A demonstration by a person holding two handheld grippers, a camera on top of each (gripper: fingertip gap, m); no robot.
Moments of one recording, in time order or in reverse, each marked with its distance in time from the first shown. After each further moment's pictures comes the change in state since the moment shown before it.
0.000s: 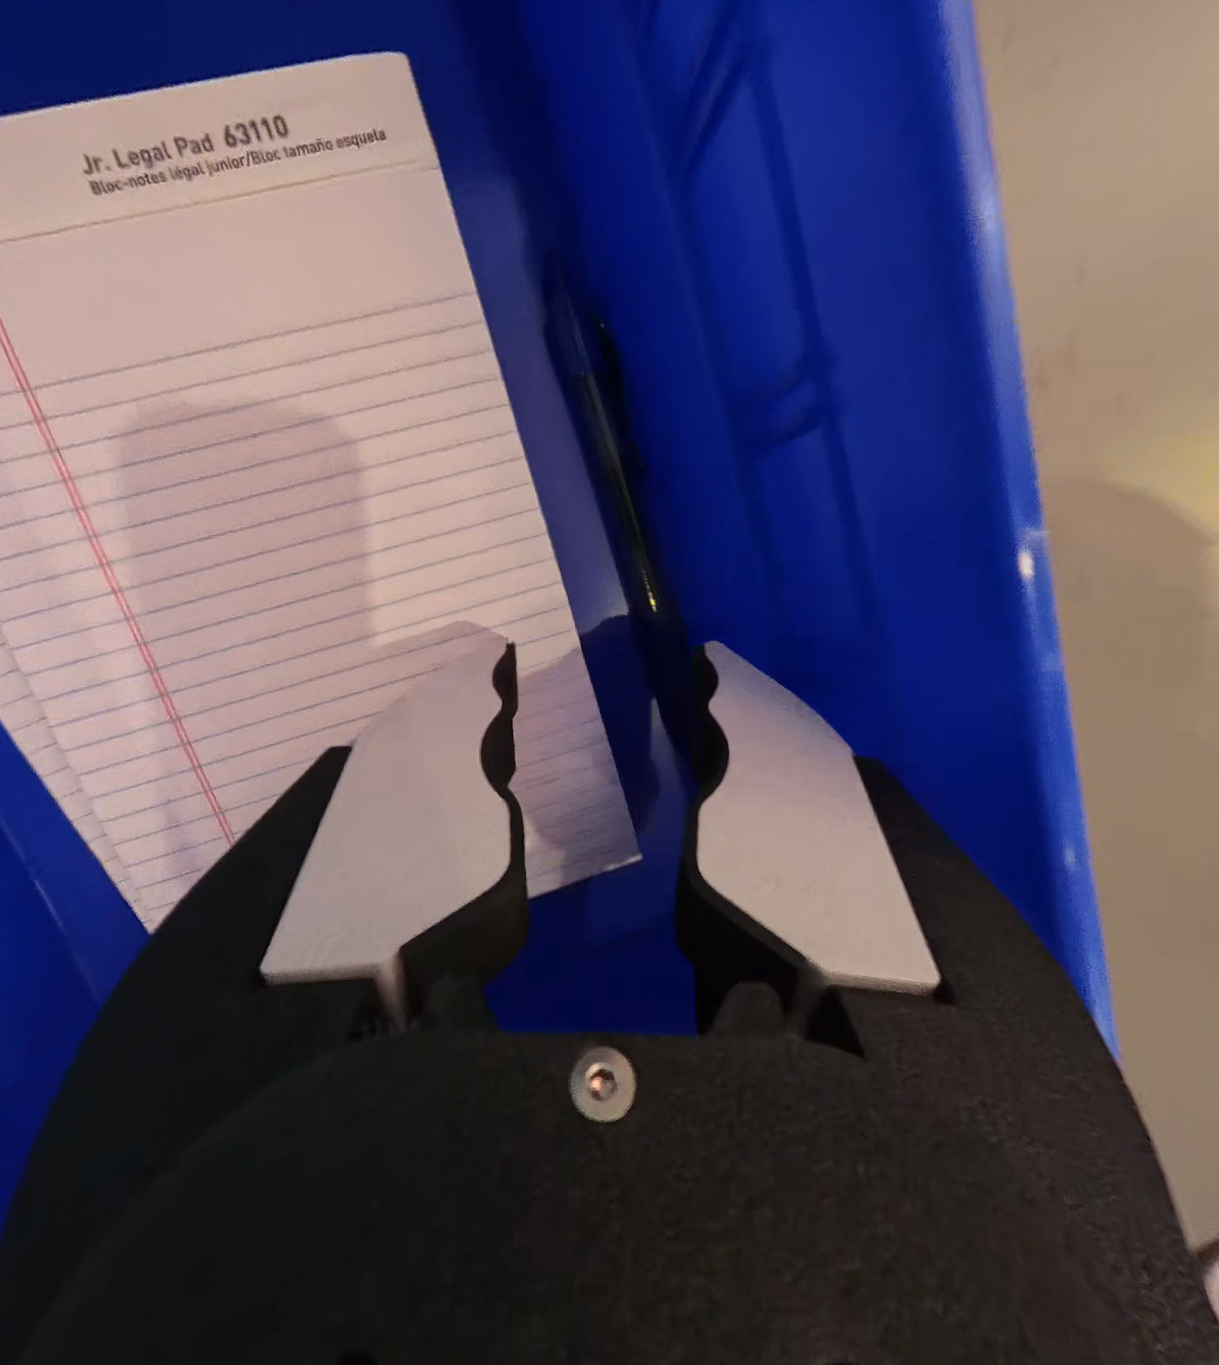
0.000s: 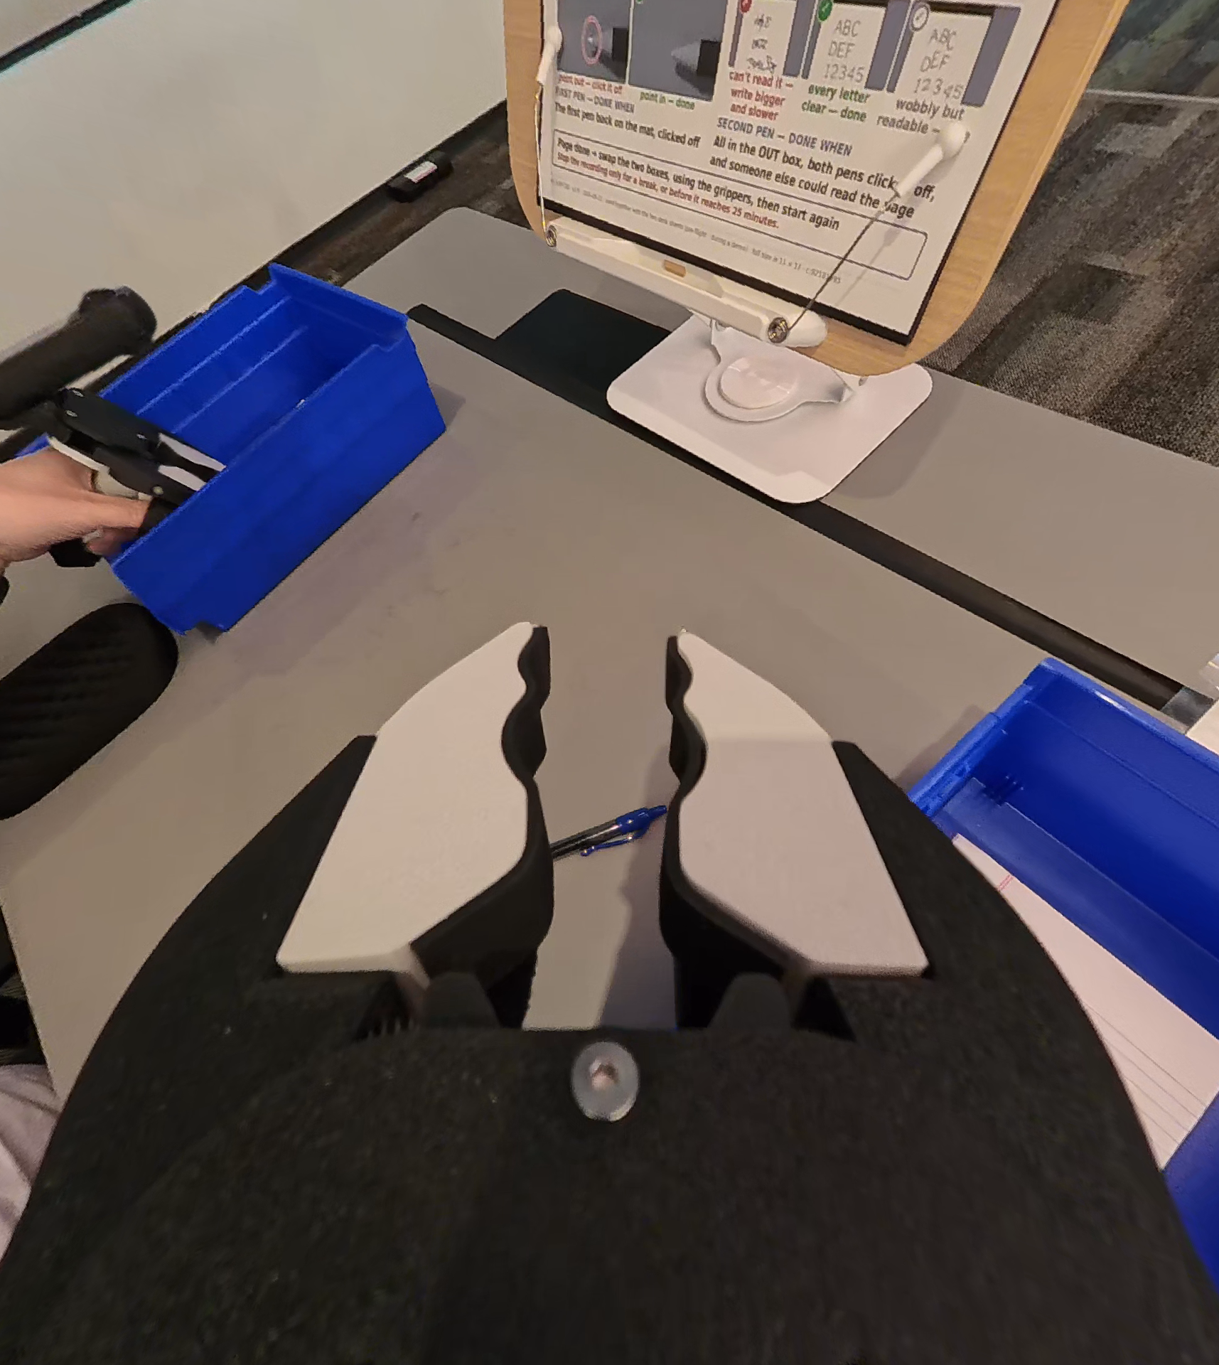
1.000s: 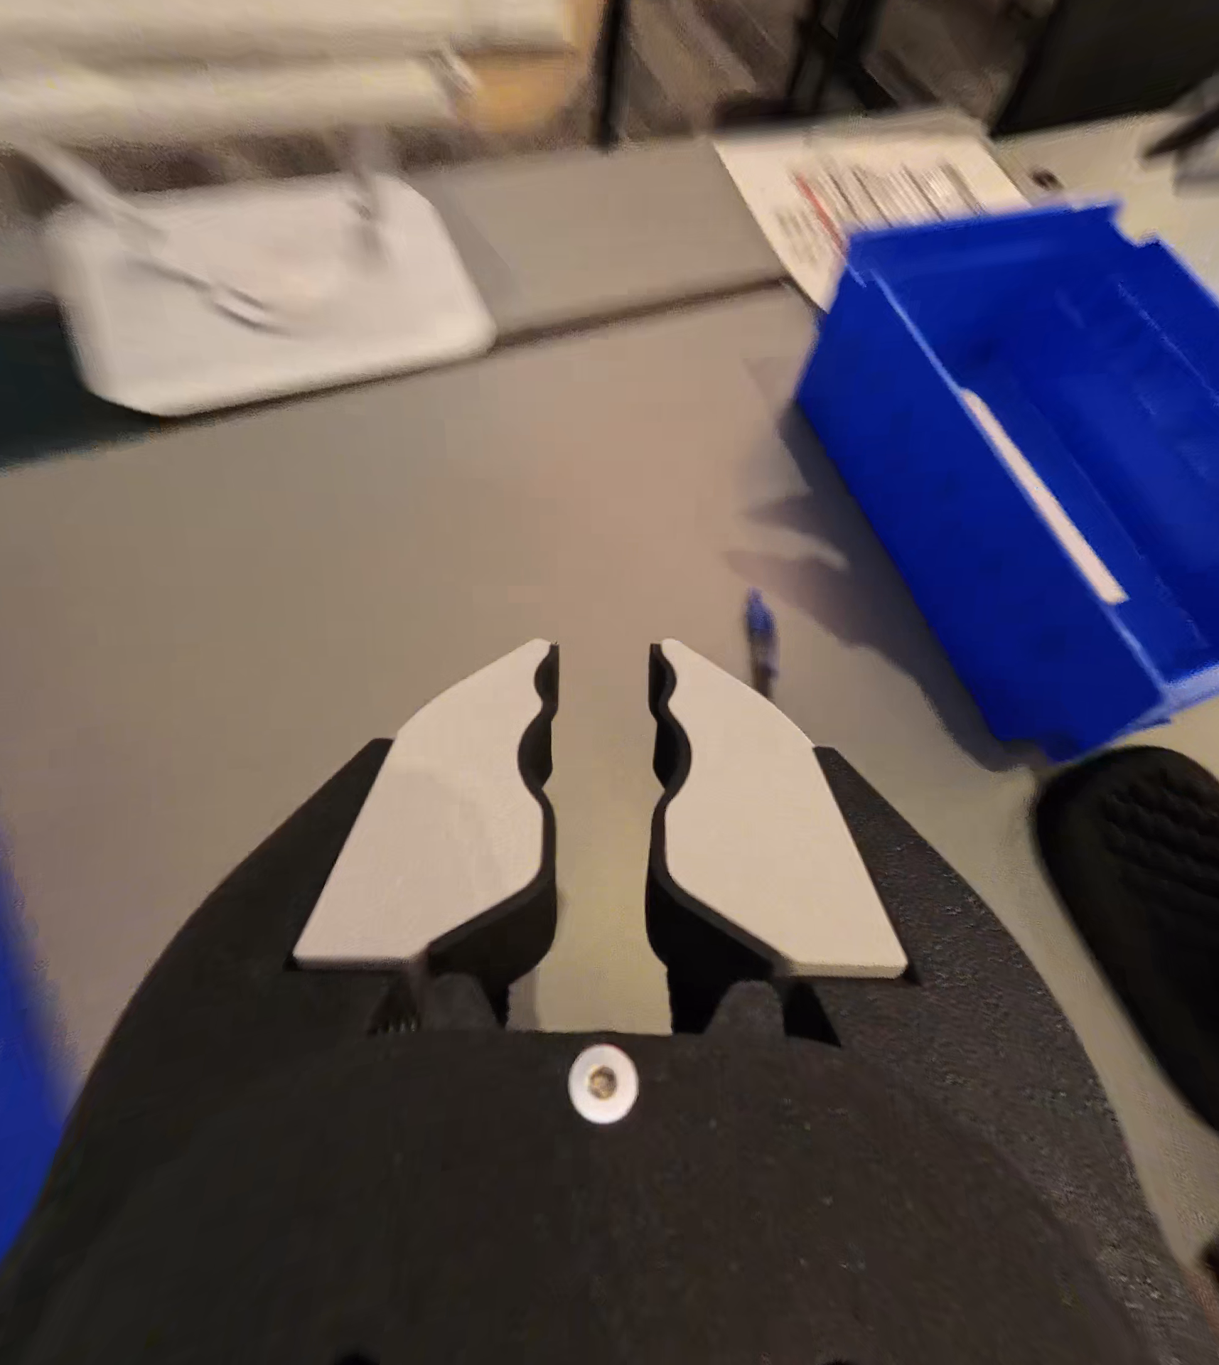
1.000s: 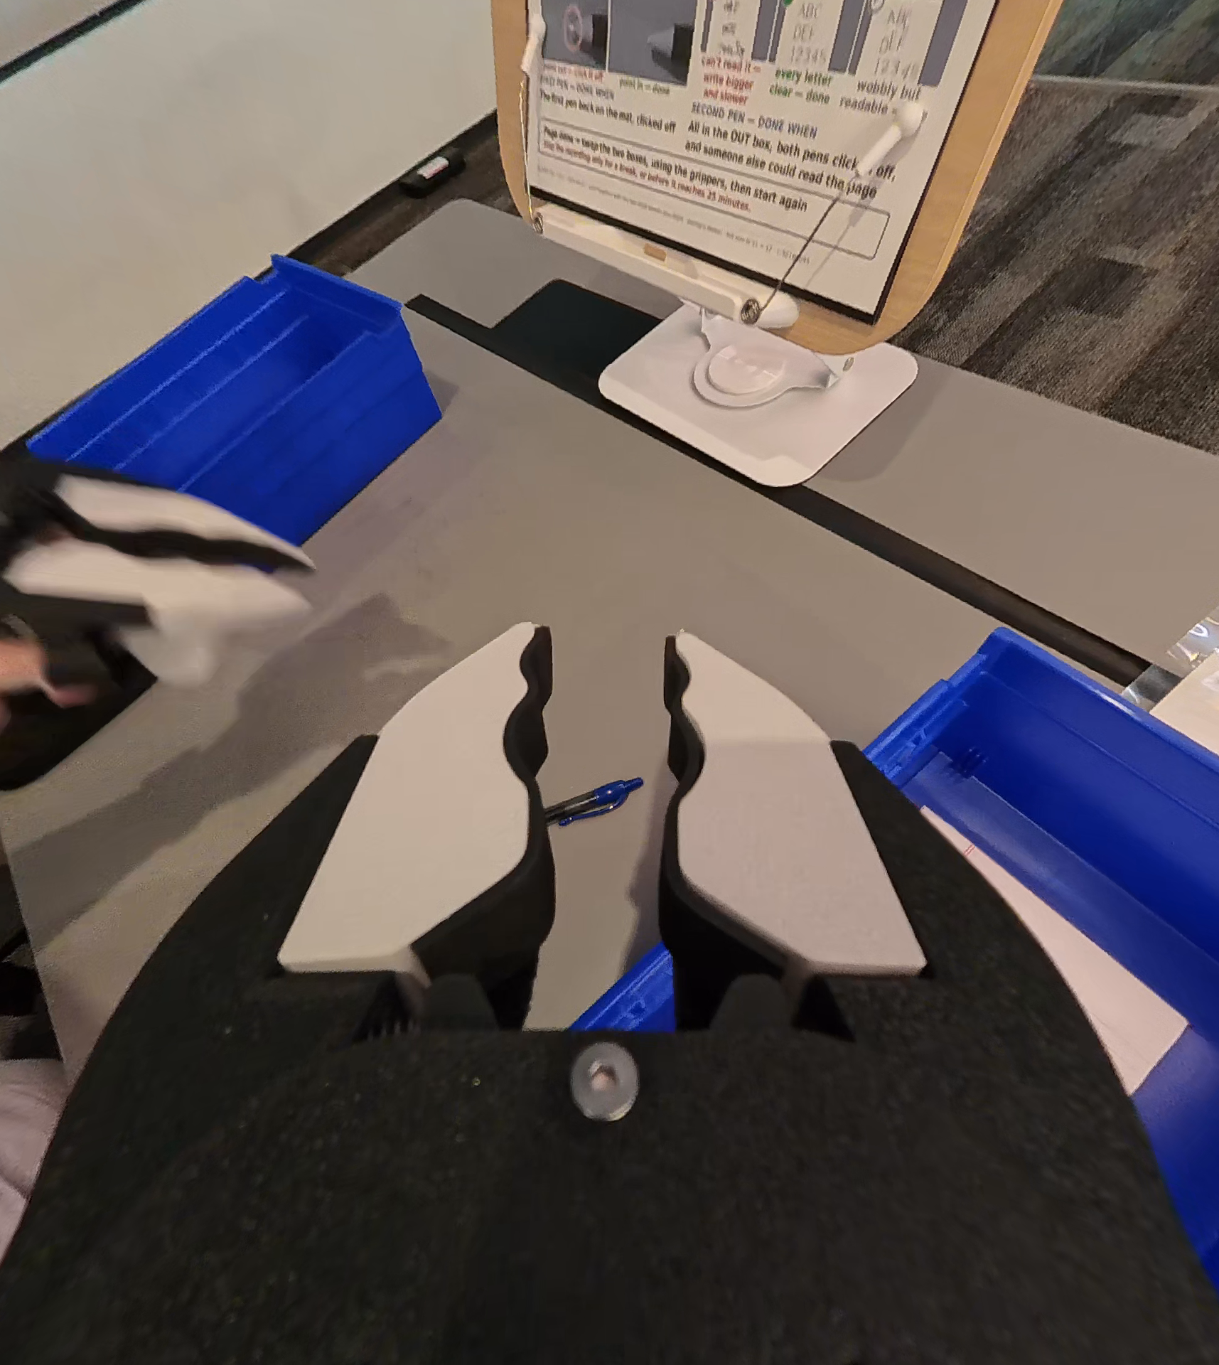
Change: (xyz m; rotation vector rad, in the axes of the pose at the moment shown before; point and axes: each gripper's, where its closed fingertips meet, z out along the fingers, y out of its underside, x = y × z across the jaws) left arm 0.284 -0.078 -0.057 0.469 0.131 0.197; right arm 0.014 0.007 -0.016 -0.002 -0.020 0.000
